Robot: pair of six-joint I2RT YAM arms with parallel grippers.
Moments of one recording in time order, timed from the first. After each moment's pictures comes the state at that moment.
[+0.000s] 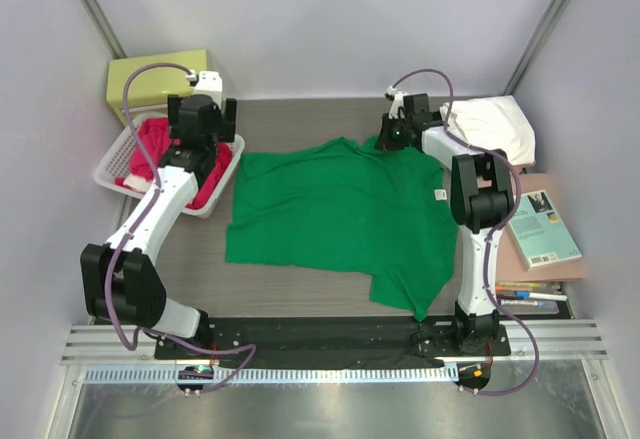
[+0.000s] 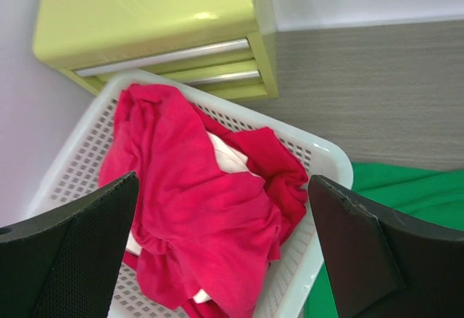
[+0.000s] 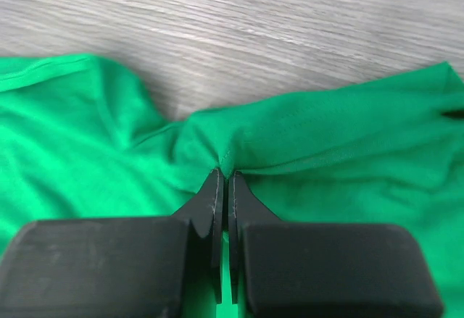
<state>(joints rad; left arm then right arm) -0.19 1.45 1.24 -0.11 -0.45 0.15 0.17 2.23 1.67 -0.19 -0.32 0.09</state>
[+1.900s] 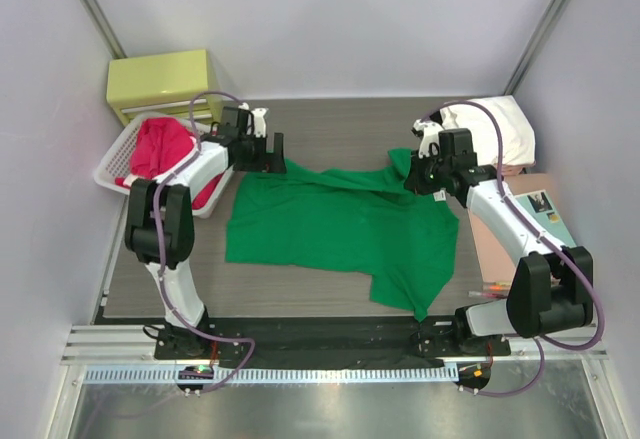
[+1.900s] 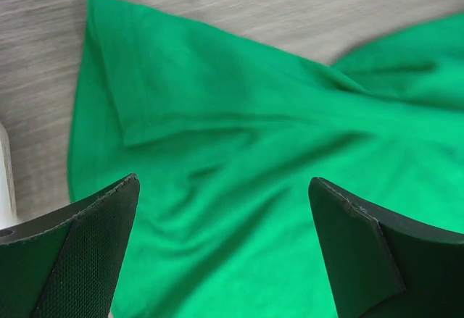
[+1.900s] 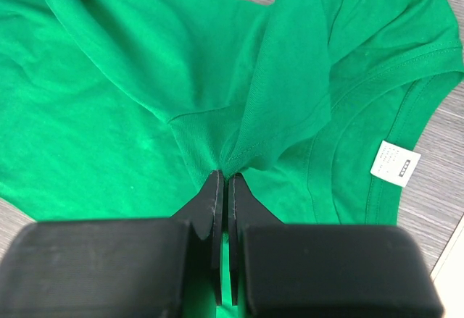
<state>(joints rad) -0.22 1.84 1.37 -0.42 0.28 -0.11 0.17 1.37 1.01 -0.41 -0.26 -0.02</state>
